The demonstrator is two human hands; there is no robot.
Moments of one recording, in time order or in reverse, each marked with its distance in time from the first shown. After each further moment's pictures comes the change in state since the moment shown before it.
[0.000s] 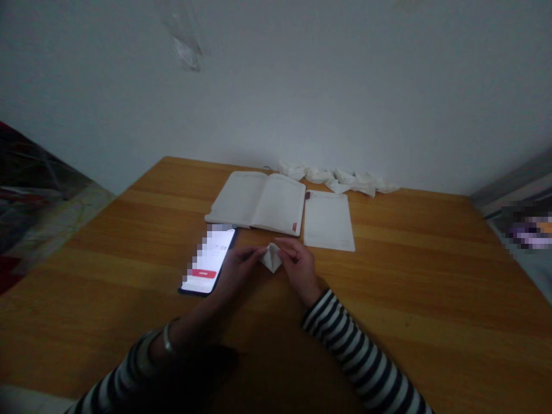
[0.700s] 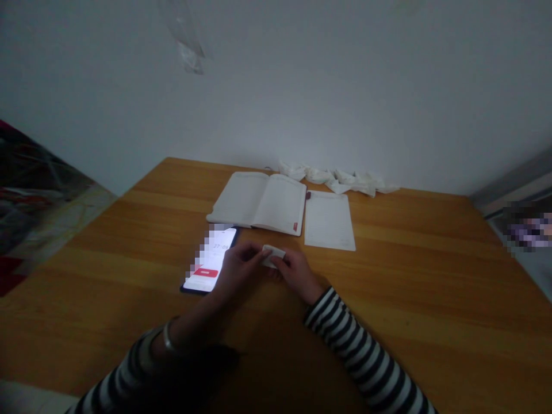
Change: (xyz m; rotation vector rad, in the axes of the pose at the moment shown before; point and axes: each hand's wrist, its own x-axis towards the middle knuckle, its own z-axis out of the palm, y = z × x) left_hand 0.002 -0.001 -0.002 0.104 0.036 0.061; right_hand 0.000 0.008 -0.004 -0.171 -0.298 0.053
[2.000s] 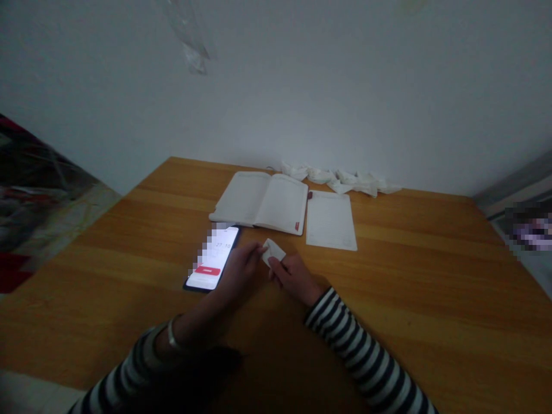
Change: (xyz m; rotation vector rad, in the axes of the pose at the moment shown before) left_hand -0.001 0.004 -0.003 0.262 -0.041 0.106; right_hand -0.008 -0.011 0.000 -0.163 -0.128 0.013
